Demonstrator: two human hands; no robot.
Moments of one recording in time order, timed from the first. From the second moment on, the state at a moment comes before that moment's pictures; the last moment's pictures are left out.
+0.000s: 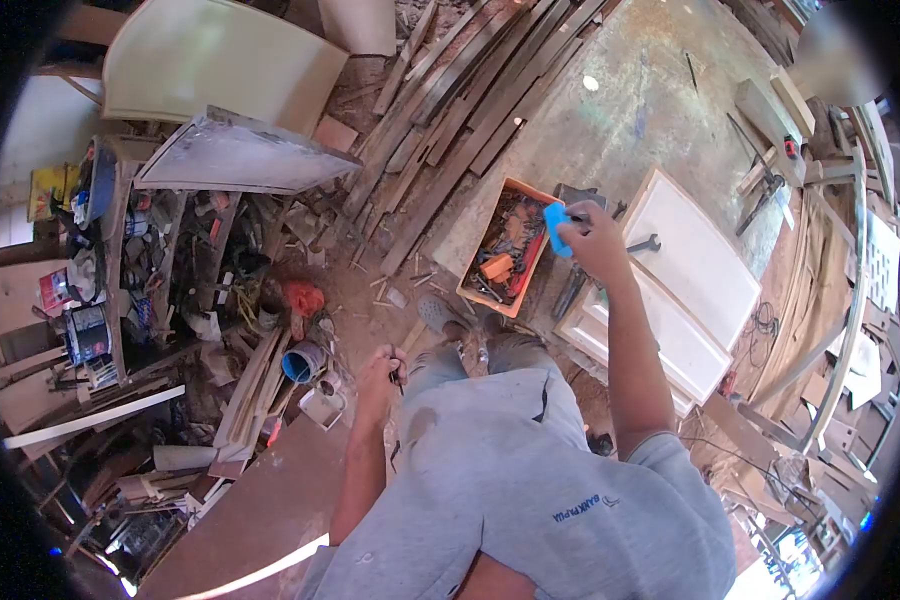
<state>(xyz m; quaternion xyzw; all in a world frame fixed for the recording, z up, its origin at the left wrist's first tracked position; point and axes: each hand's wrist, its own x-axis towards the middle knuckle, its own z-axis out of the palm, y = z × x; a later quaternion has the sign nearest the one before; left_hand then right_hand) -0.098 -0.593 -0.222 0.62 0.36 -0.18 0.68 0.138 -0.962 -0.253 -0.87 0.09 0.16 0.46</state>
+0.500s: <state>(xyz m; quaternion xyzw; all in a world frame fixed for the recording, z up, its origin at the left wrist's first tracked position) -0.088 -0.610 -0.217 0.65 0.34 -0.23 0.64 0.107 -0.884 -0.281 -0.94 -0.22 0.13 0.24</state>
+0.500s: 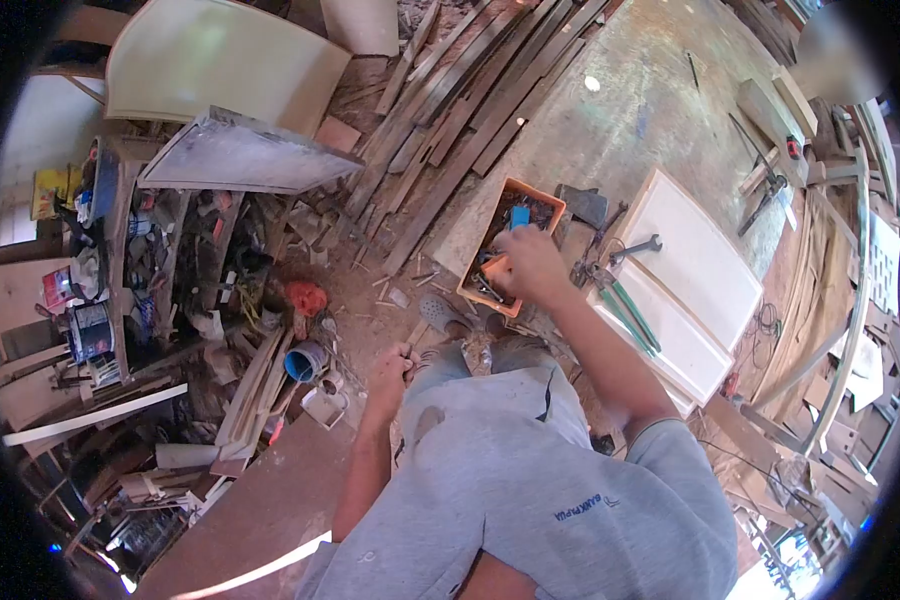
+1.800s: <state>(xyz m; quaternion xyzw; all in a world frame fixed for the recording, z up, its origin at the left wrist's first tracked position) -0.122 -0.601 -0.226 0.65 0.33 -0.23 0.65 0.117 -0.872 -0.349 -0.95 -0.20 0.20 0.13</state>
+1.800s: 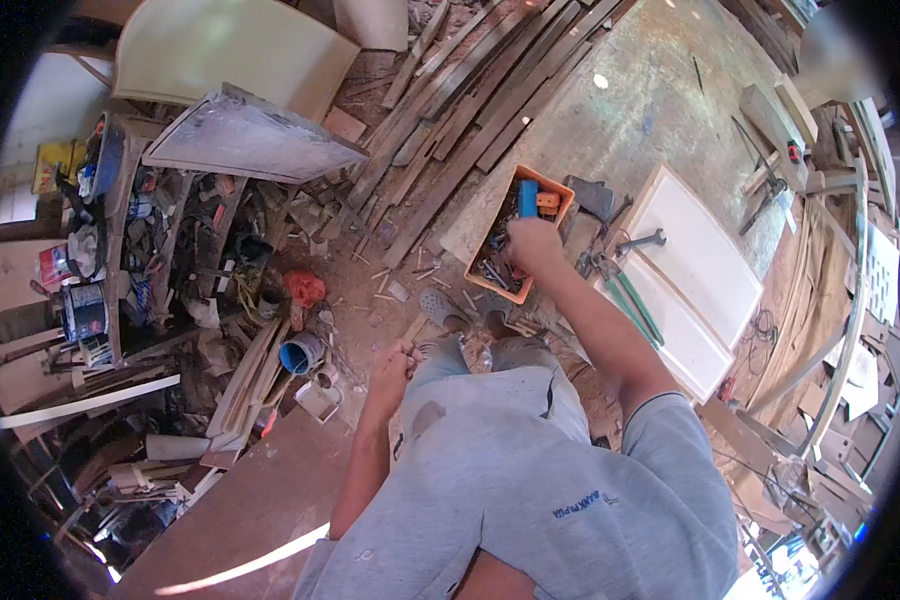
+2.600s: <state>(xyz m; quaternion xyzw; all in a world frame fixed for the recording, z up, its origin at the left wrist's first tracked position) -0.126 -0.604 -0.240 0.62 0.36 -0.22 0.66 0.099 -0.870 -0.309 -0.96 -0.18 0.15 0.11</state>
